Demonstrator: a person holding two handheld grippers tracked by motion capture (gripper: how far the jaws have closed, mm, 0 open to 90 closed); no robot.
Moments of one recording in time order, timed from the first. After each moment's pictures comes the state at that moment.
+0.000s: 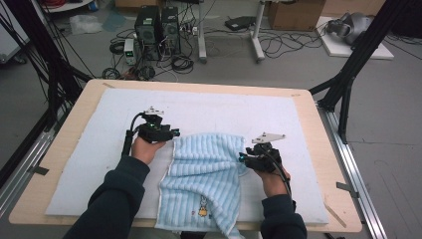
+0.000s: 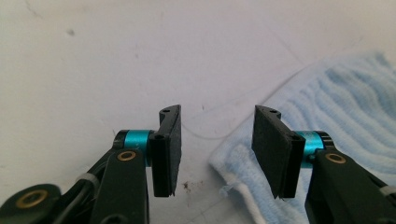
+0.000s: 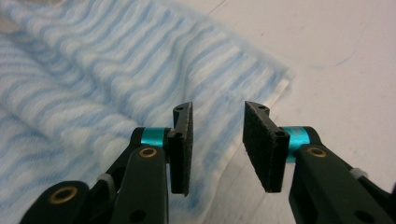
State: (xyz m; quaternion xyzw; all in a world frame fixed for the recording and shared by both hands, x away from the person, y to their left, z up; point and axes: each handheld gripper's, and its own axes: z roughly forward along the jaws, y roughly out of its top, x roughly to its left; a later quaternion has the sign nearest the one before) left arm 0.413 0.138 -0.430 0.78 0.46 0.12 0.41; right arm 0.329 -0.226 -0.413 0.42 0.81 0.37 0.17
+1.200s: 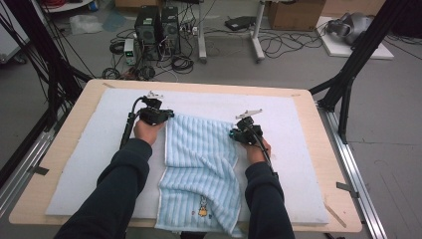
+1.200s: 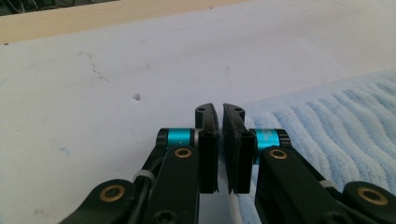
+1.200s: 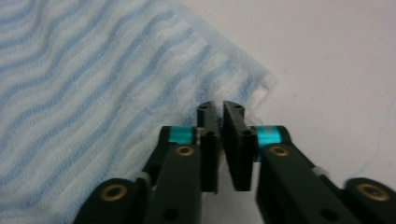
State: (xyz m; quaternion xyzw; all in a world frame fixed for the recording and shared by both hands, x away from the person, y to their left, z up) left arm 0.483 0.151 -0.423 0.75 0.47 0.18 0.42; right arm 0.435 -0.190 -0.439 0.41 0.83 0.33 0.17
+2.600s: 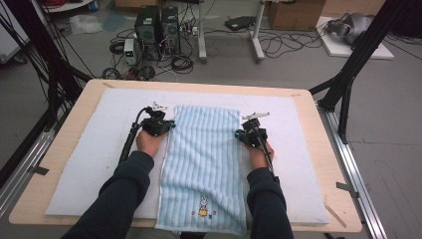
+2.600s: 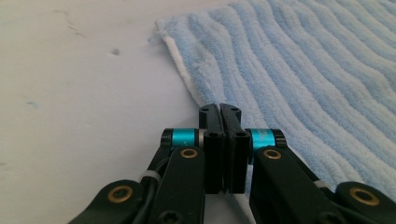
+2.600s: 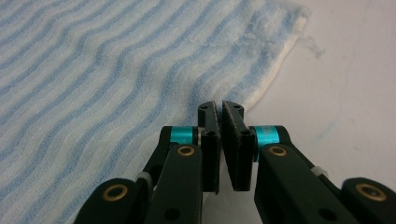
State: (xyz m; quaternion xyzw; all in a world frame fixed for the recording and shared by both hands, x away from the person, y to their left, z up) left arm 0.458 0.144 -0.449 0.76 0.47 0.19 0.39; right arm 0.425 -0.201 -0.443 0.48 0.79 0.34 0.18
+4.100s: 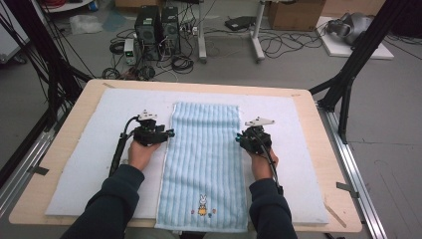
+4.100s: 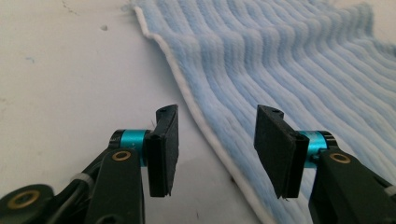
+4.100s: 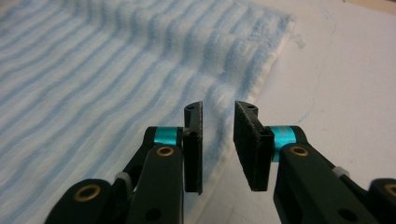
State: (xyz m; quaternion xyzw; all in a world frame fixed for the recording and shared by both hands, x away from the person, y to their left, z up) left arm 0.402 0.167 -0.447 0.75 0.46 0.15 0.46; right arm 0.378 -0.207 -0.421 0.45 0.78 0.36 0.23
